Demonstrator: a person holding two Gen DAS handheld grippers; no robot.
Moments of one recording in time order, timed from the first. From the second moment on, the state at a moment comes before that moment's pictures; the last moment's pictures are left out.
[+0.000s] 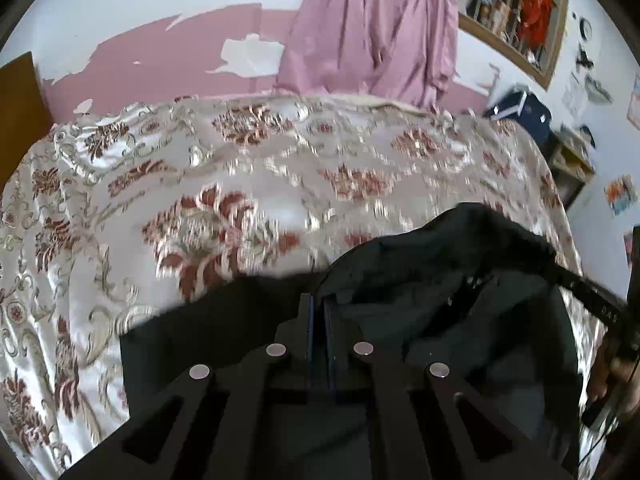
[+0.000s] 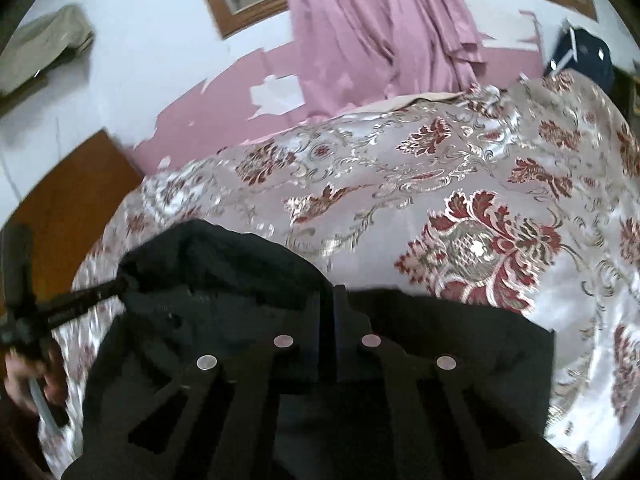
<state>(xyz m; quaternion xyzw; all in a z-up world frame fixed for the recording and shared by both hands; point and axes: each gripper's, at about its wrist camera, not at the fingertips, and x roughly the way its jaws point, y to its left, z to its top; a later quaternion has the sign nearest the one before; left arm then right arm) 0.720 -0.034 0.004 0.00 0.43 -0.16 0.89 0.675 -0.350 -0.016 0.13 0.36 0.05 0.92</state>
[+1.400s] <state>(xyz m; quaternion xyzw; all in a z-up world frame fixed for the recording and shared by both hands) 0.692 -0.066 -0.005 -0.06 0.38 -0.25 0.89 0.624 -0.327 -0.089 0.01 0.40 0.05 0.91</state>
